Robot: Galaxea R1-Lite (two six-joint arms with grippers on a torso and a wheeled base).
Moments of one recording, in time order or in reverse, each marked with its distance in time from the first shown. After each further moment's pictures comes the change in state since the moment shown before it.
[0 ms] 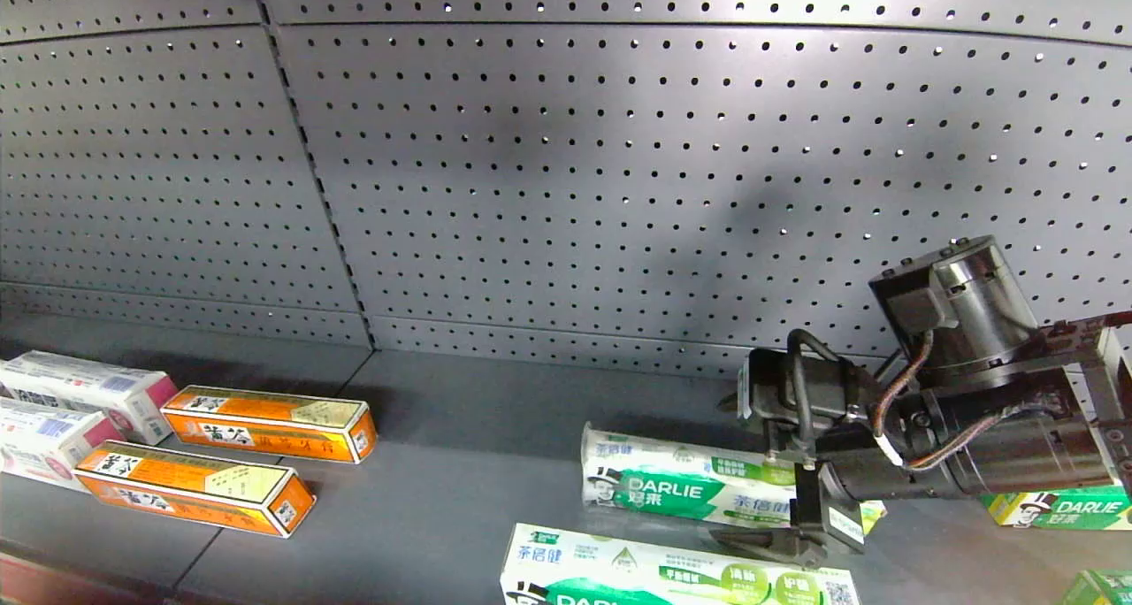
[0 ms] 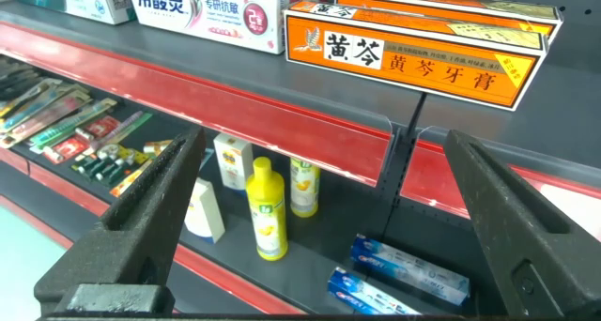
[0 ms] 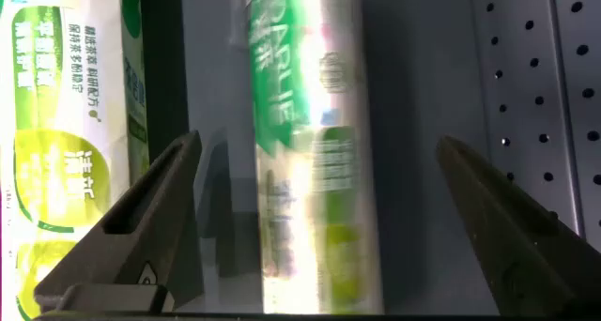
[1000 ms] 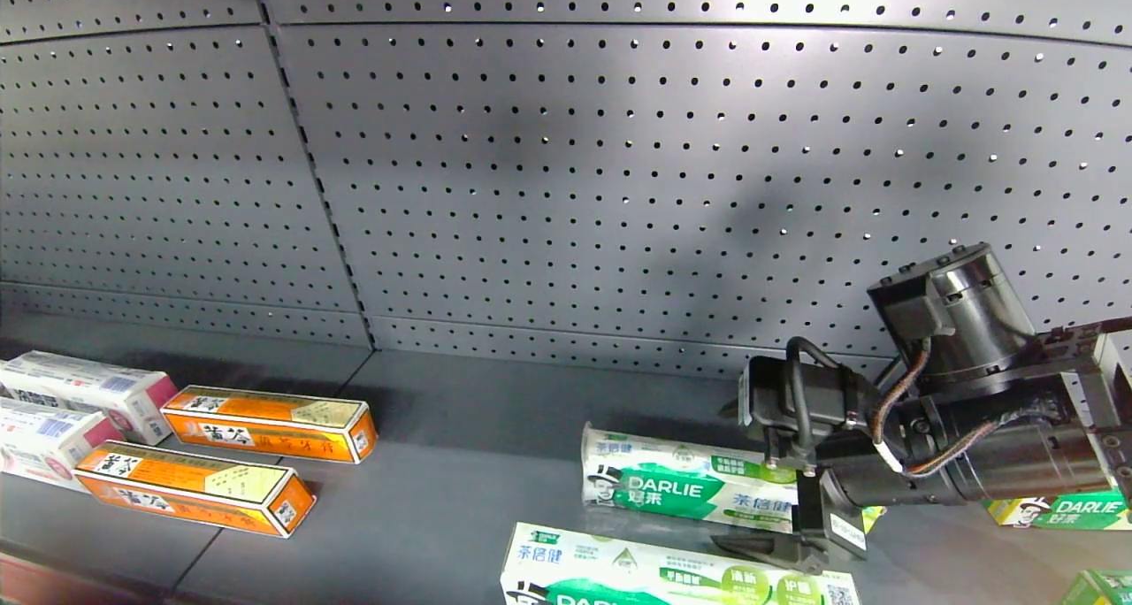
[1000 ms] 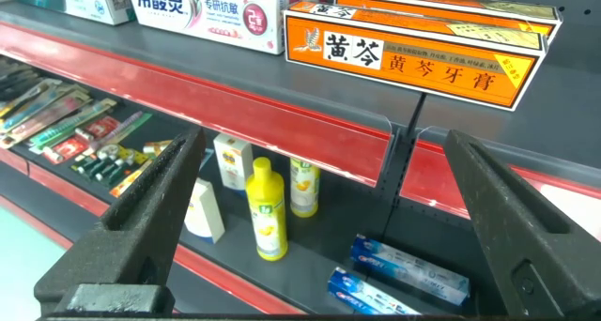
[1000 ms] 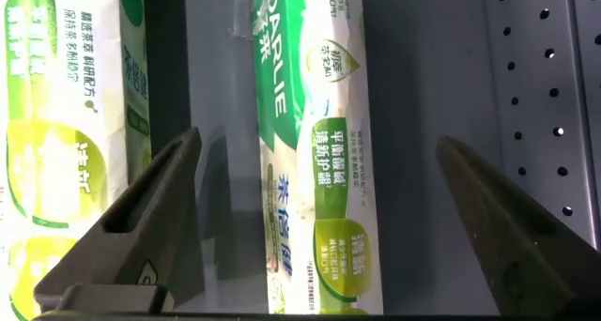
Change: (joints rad) left arm -0.001 0.000 0.000 0.000 0.000 0.000; right arm -0.002 0.000 0.015 0.000 0.000 0.000
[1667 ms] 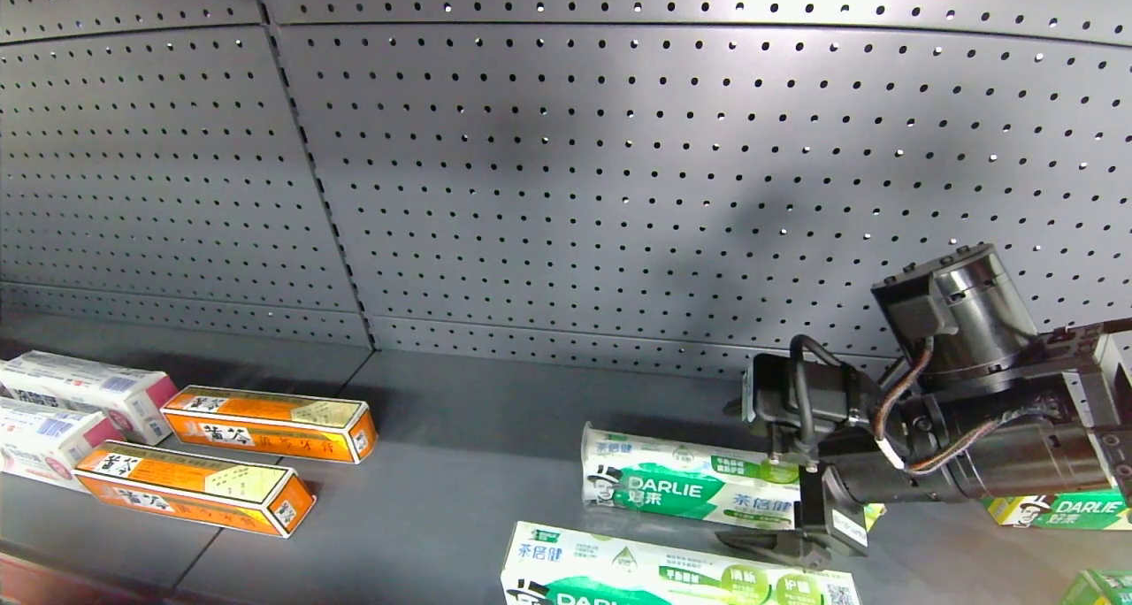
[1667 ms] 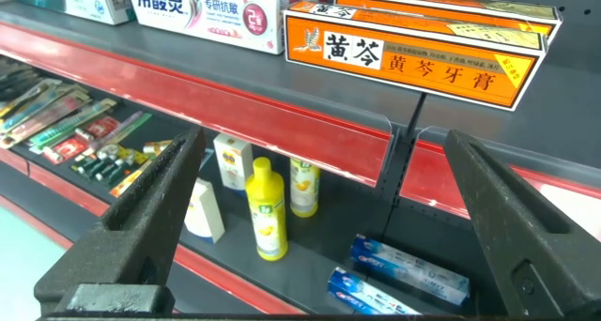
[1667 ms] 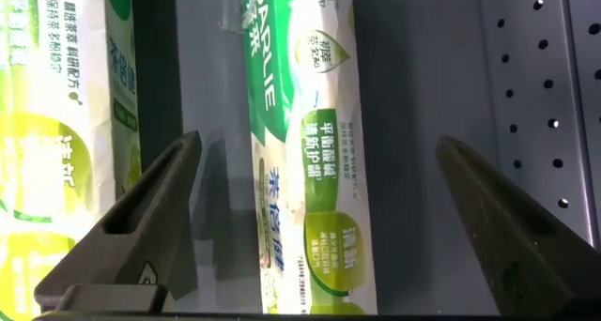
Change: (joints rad) left arm 0.000 0.000 0.000 0.000 0.000 0.000; right arm -0.015 -0.001 0.008 -0.011 0.000 0.000
